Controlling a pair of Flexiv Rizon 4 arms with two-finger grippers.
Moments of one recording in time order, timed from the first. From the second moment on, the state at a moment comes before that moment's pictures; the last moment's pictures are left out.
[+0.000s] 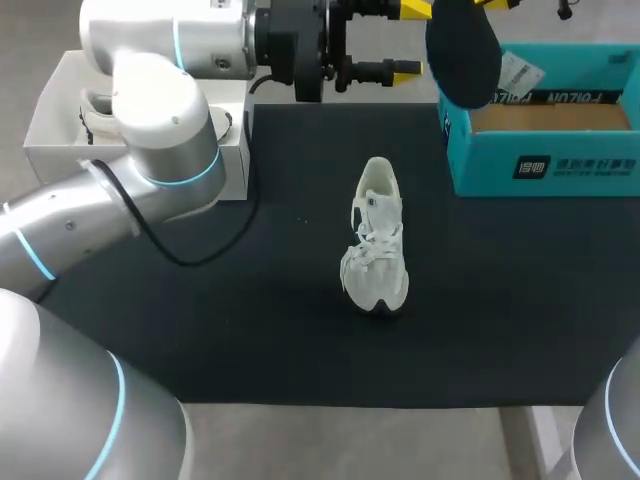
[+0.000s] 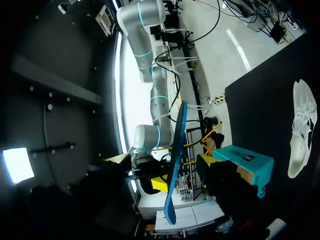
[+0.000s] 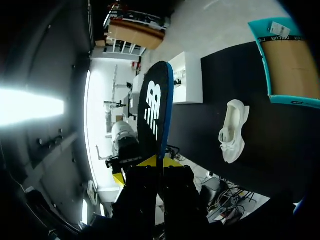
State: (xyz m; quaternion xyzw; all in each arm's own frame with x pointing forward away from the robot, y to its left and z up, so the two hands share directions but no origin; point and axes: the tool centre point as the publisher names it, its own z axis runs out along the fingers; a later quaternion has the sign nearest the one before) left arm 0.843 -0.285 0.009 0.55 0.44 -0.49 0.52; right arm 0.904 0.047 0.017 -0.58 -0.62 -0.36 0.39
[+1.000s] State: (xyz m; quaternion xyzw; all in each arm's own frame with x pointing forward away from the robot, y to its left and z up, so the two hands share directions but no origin) left arm 0.852 -0.302 -0.002 0.55 0.42 -0.49 0.54; right arm 0.905 0.070 0.017 -0.58 -0.61 -0.35 0.42
